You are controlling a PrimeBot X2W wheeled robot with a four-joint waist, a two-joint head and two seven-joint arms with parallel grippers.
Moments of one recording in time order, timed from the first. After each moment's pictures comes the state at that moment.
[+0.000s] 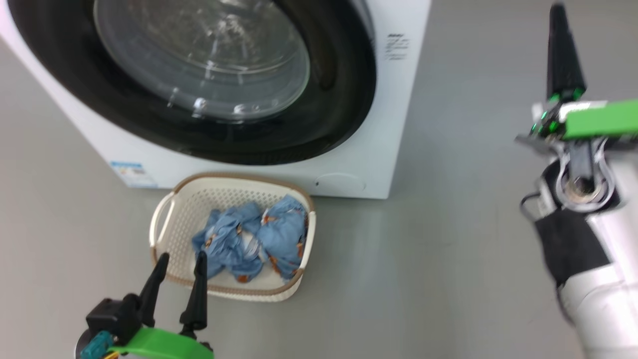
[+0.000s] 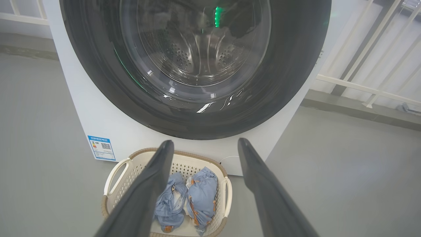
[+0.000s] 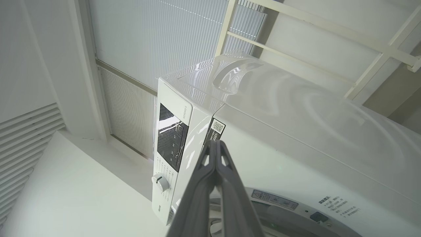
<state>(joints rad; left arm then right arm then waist) -0.09 0.08 -0.16 0.20 -0.38 -0.13 -0.25 -0.72 -0.19 0.10 0.30 1.45 0.13 -0.17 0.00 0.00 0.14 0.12</state>
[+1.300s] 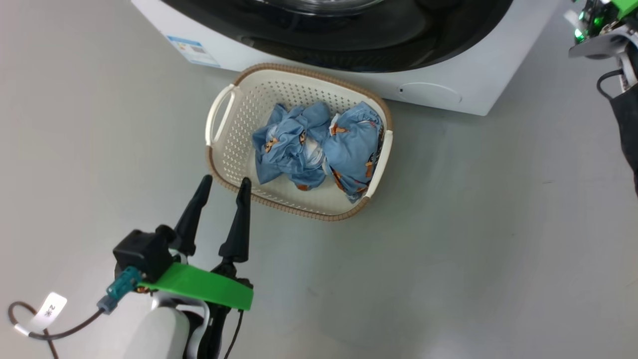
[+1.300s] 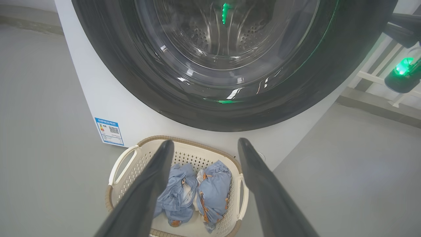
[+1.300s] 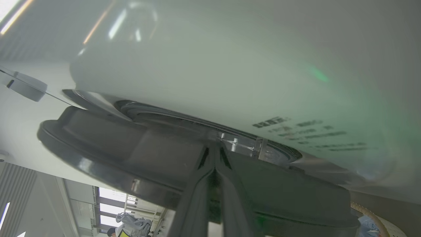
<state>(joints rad) -0.30 0.03 -0.27 0.17 -0.43 -0.13 -0.26 -1.17 -0.38 0.27 0.67 1.56 0.13 0.44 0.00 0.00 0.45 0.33</state>
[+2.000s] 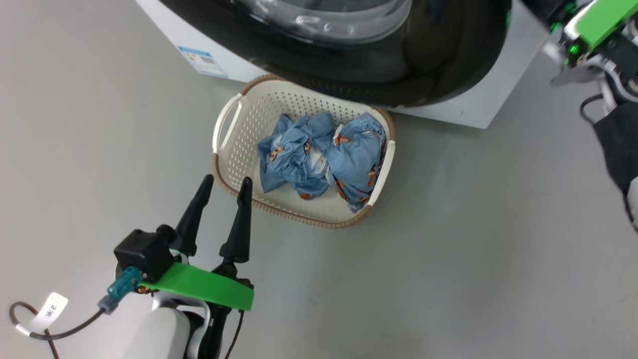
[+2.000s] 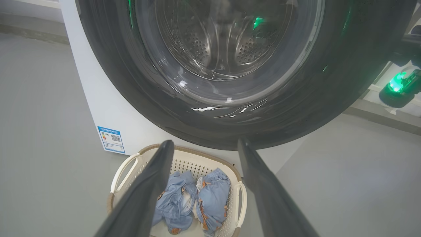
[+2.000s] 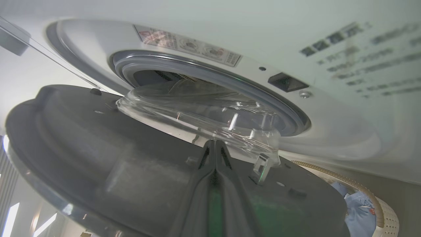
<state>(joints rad) -0.30 0.03 -0.28 0.17 -0.44 -0.13 -0.26 -1.12 -0.39 0.34 0.64 1.55 0.13 0.48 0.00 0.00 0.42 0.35</state>
